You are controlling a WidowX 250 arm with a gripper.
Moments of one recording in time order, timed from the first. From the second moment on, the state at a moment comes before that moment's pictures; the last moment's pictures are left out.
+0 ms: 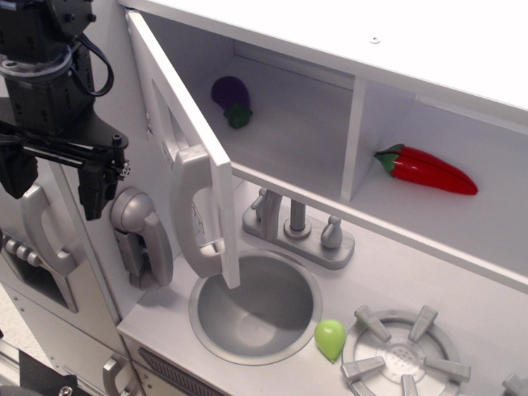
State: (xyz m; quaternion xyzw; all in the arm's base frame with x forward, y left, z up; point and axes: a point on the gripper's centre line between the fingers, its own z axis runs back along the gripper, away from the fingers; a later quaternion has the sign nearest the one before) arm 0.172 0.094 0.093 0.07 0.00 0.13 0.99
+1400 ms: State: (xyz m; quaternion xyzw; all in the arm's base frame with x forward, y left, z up) arm 0.238 0.066 0.069 0.04 -0.03 0.14 0.99
